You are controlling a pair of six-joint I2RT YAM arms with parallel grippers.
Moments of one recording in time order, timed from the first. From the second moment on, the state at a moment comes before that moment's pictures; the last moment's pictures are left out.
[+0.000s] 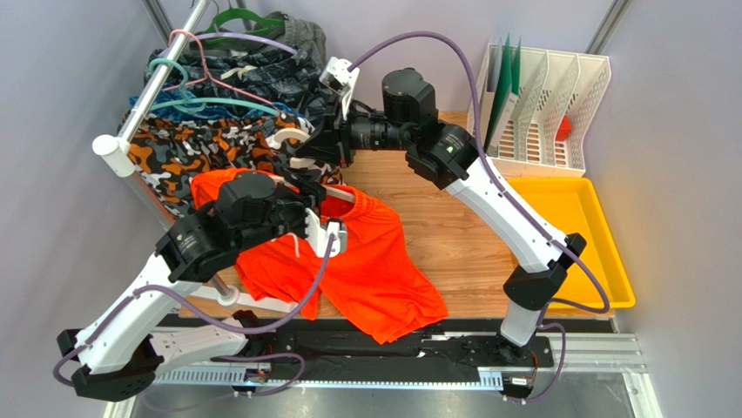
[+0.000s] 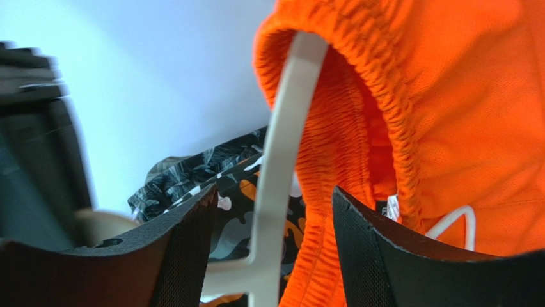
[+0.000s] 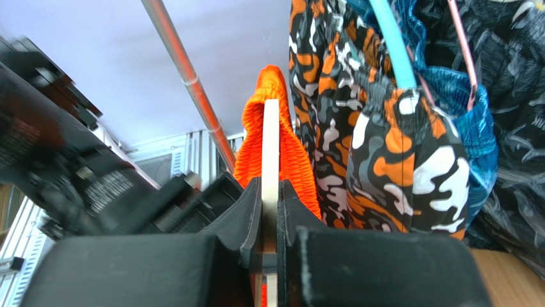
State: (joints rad) left arm -0.88 0.93 1.38 -0.86 -0.04 1.23; right arm 0.86 1.77 2.18 -0.50 -0.57 0.14
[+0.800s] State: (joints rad) left arm -0.90 0.98 1.30 -0.75 -0.25 1.44; right arm 0.91 1.80 2.22 -0.46 -0.51 0.18
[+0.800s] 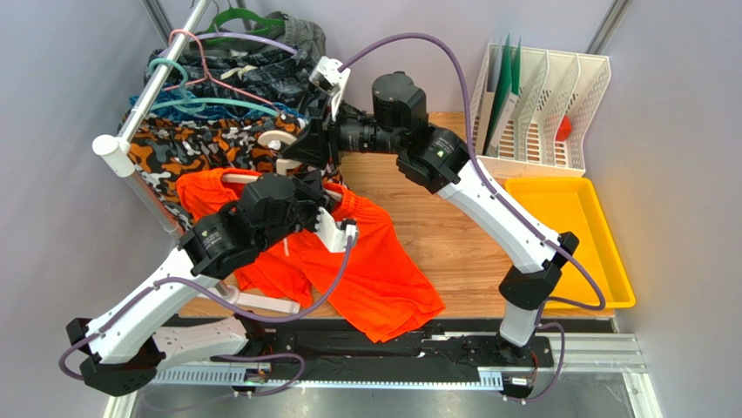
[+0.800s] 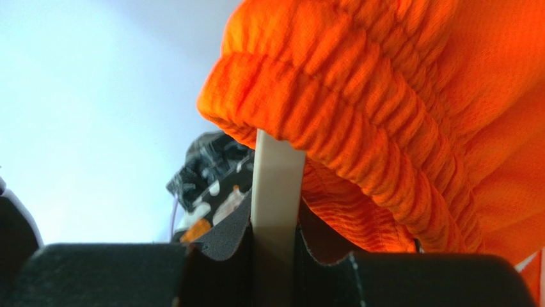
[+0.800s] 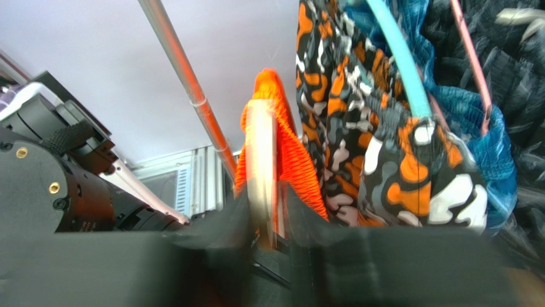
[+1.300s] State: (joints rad) left arm -0.57 0.97 1.36 -0.72 -0.23 1.50; right arm 0.83 1.74 2.21 -0.29 -0.37 0.20
